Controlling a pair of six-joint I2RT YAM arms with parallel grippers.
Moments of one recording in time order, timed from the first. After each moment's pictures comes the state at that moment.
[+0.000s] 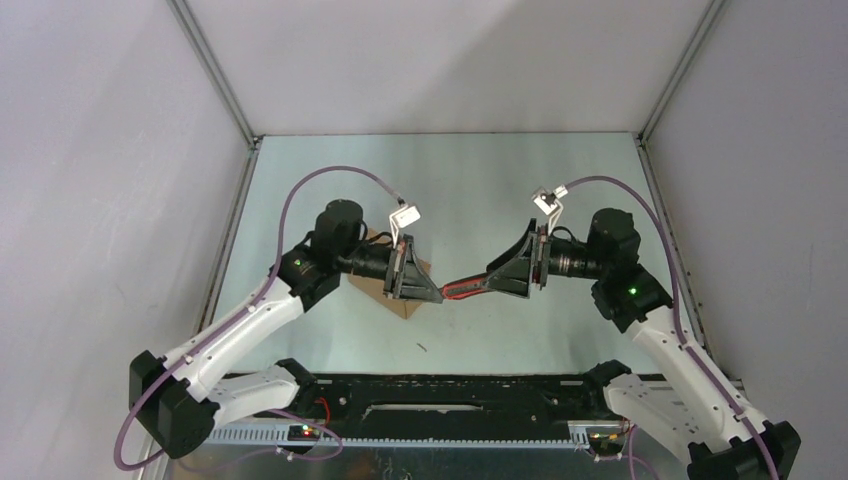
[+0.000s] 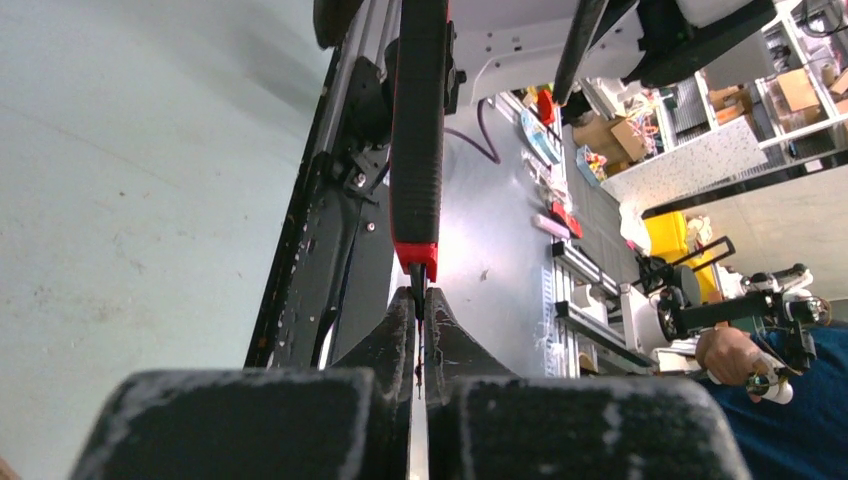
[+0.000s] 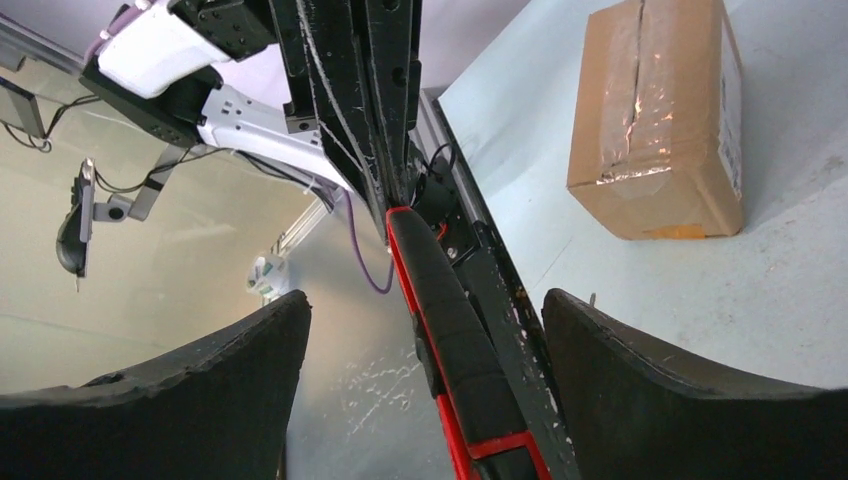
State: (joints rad) left arm -0.65 1.06 0.90 -0.18 0.99 -0.52; right arm 0.40 0.84 0.78 -0.09 -0.98 0.65
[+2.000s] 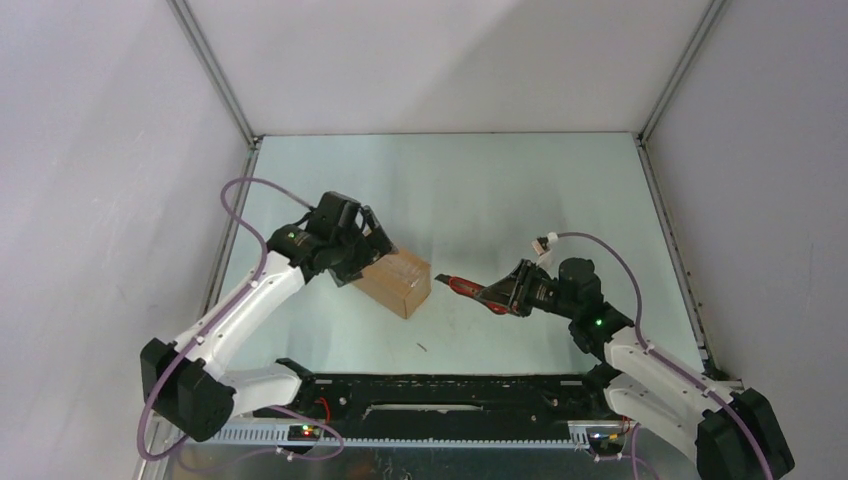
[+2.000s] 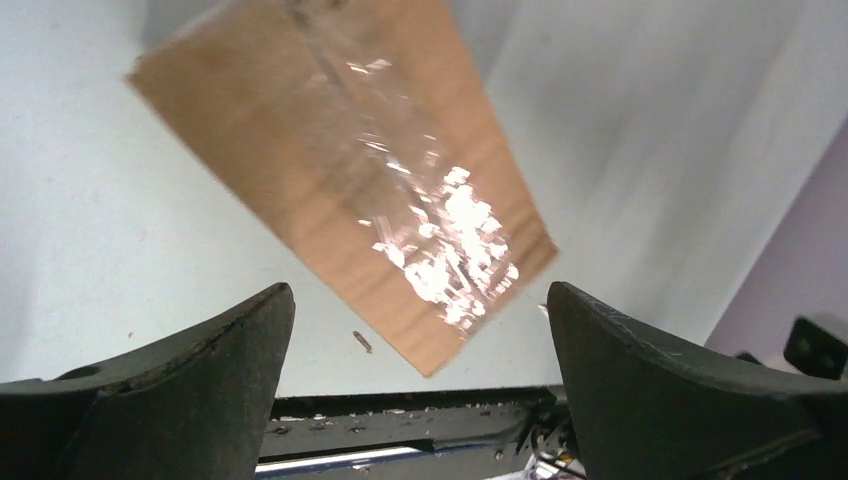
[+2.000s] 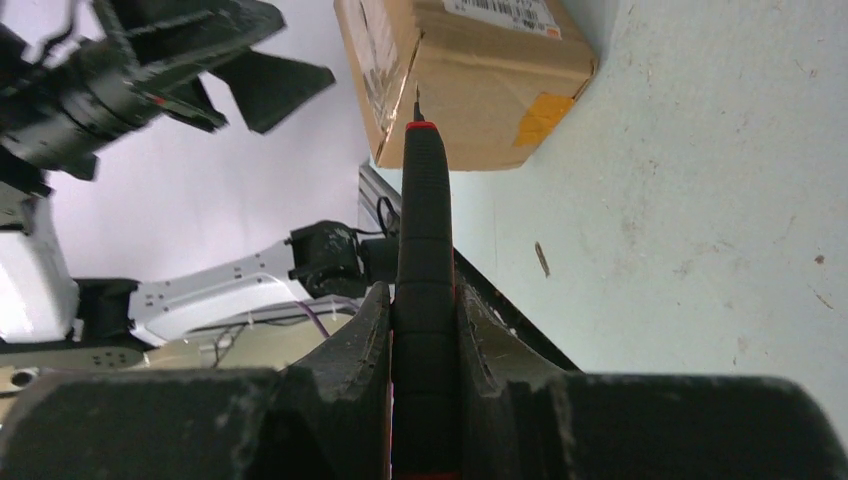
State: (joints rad) left arm -0.52 1.18 1.07 -0.82 -0.04 -0.98; right arm 0.51 0.84 0.31 0.19 -0.57 1.13
